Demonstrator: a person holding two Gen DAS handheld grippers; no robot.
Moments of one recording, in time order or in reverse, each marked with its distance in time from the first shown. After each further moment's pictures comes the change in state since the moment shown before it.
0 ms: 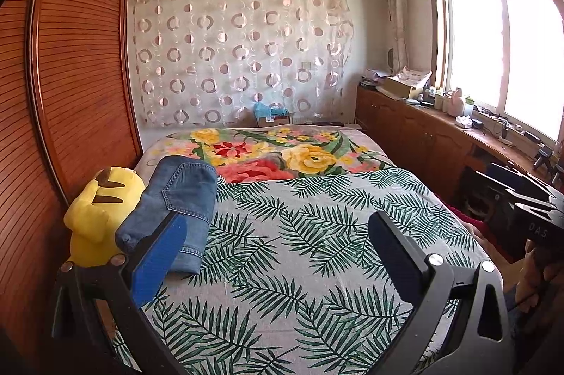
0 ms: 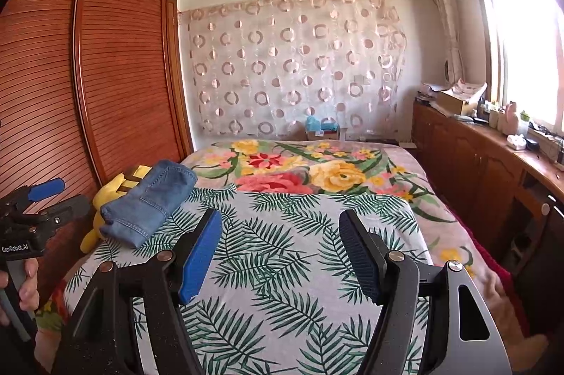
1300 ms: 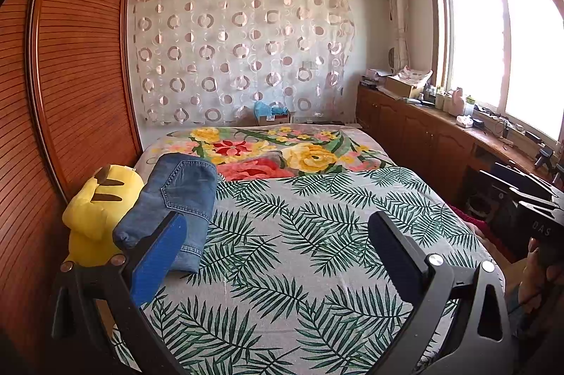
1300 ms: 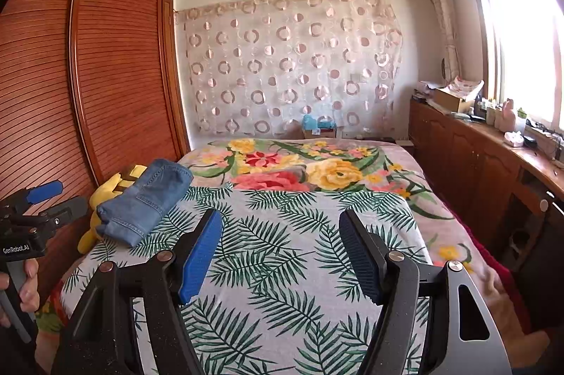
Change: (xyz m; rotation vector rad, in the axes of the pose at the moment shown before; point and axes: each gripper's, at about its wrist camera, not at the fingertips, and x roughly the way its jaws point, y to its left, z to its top) left arm 0.007 0.000 0.000 -0.002 0.005 0.006; right arm 0.000 -0.005 -0.002 0.006 0.002 -0.004
